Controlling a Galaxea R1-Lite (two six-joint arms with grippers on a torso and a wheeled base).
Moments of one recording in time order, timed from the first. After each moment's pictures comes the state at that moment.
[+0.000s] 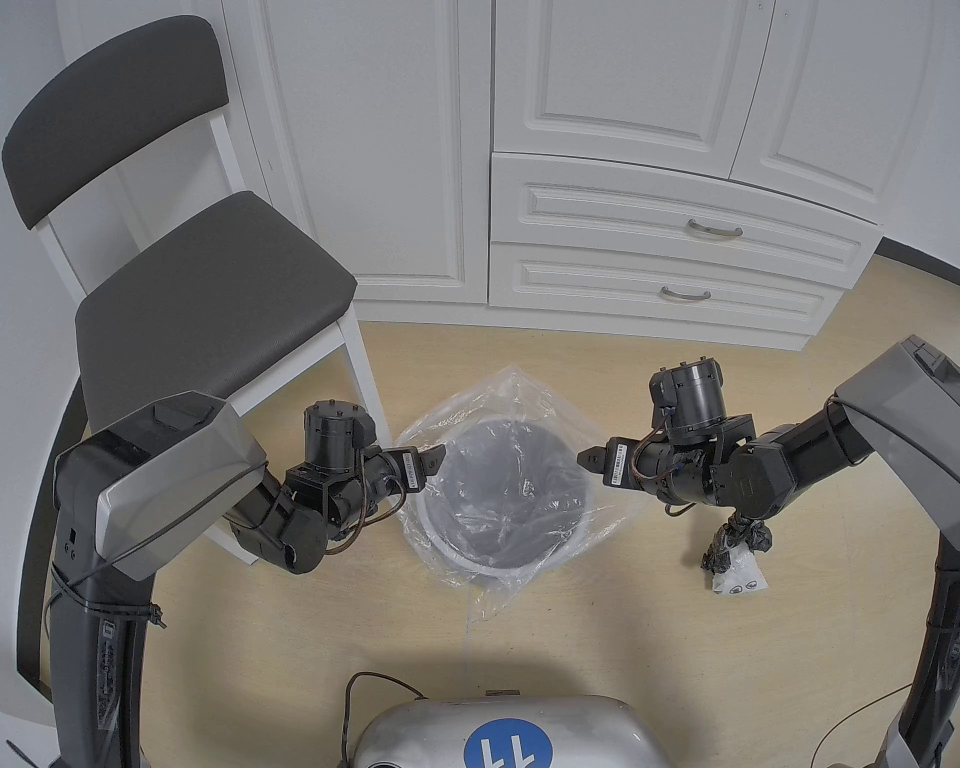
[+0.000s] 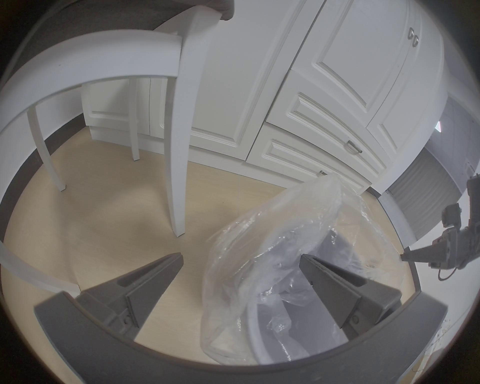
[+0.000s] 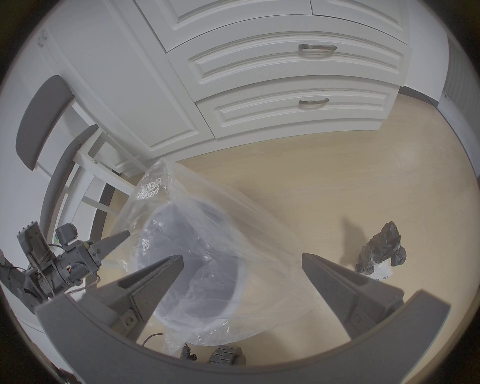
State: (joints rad) left arm -0.38 2.42 -1.20 -0.89 0.02 -0.32; right arm 0.44 2.17 -1.20 -0.38 -0.16 0.43
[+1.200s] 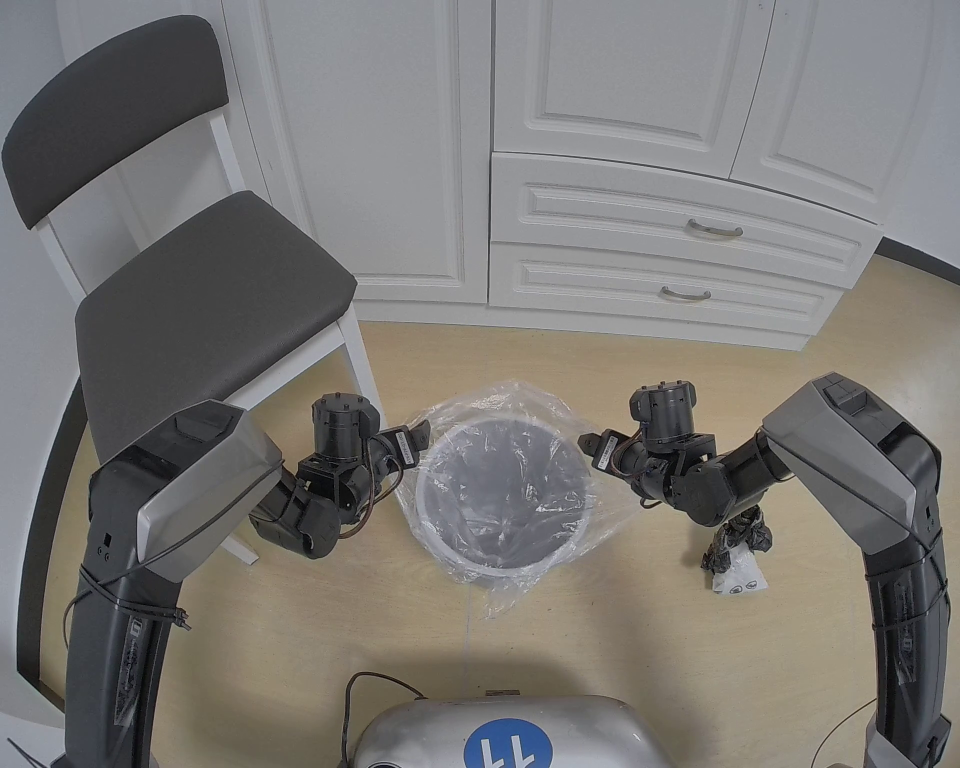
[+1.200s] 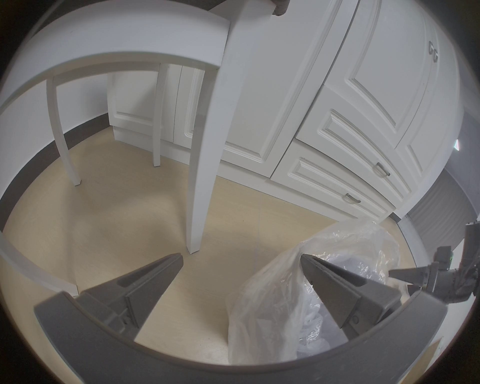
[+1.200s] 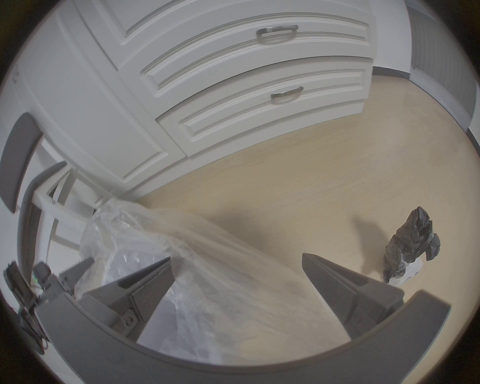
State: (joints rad) left arm -0.36 2.54 -1.39 -0.88 0.15 -0.39; right arm 0.38 2.45 -1.42 -0.55 -0.22 0.57
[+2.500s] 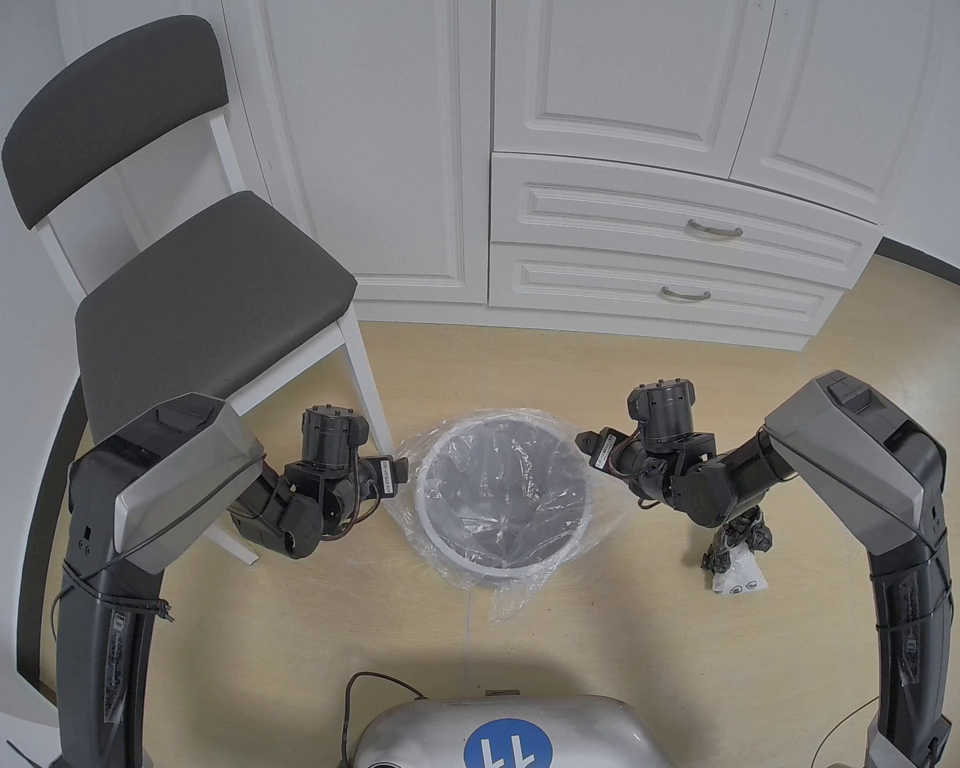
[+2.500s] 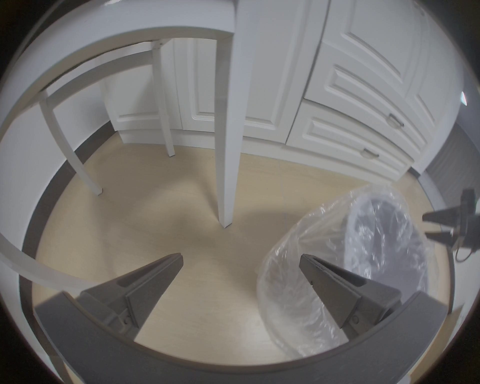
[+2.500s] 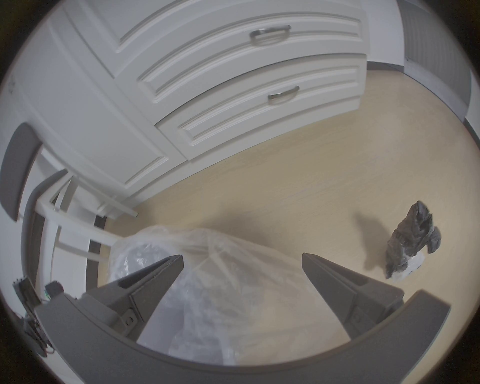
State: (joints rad) left arm -0.33 2.49 -1.31 -0.72 0.19 -0.25; right arm 0.39 2.43 -1.40 -0.55 -0.22 0.60
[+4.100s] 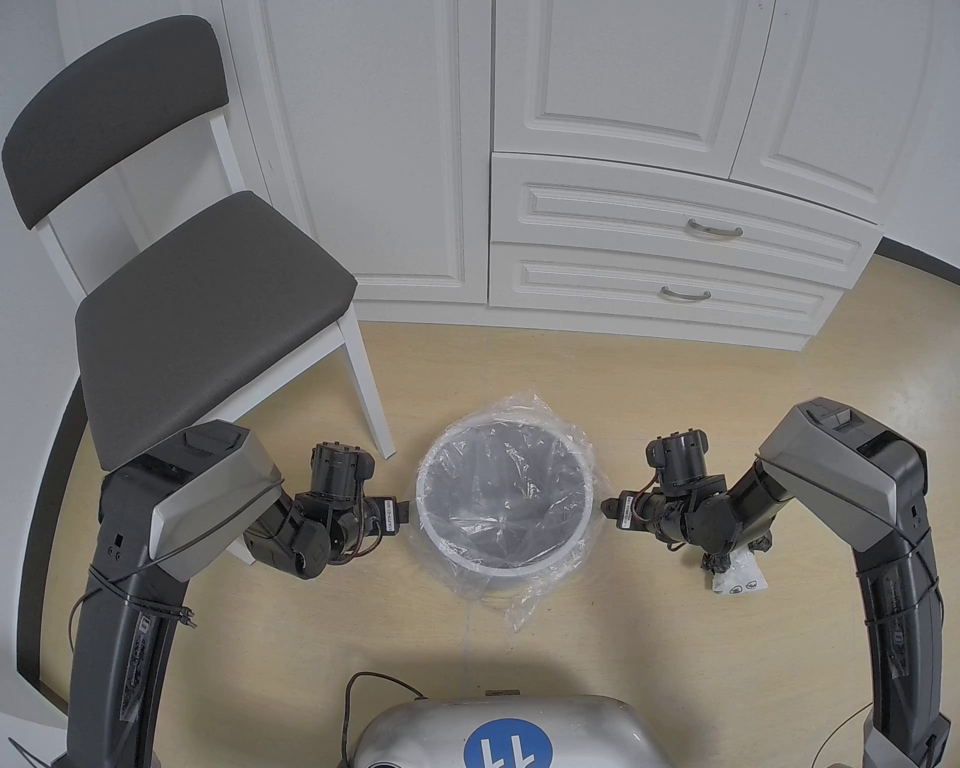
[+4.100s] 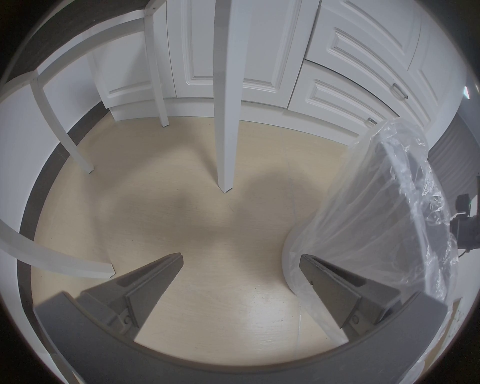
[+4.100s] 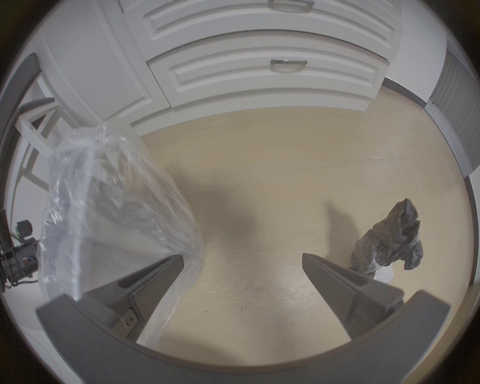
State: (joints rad) left arm -0.32 2.60 -1.33 -0.68 0.14 -0.22; right arm 0.31 2.52 -1.31 -0.54 -0.19 0.34
